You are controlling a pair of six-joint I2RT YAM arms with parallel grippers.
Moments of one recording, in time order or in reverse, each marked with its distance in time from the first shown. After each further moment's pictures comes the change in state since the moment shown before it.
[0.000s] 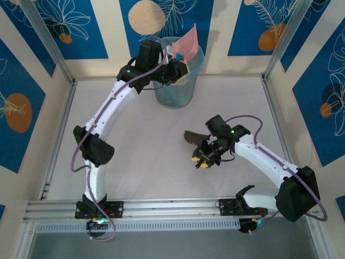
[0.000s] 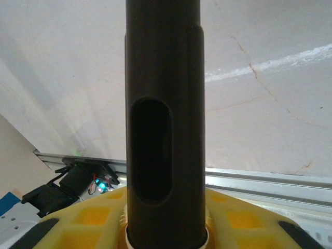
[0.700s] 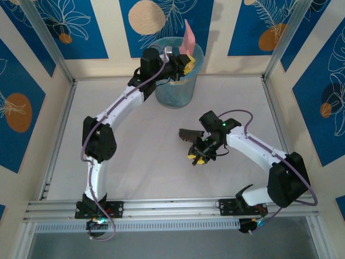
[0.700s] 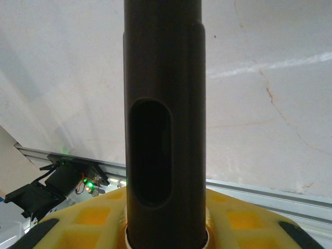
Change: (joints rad) left arm 0.034 0.055 -0.309 0.802 0.083 -0.604; right arm 0.009 0.148 0.090 -0.006 -0.002 -0.110
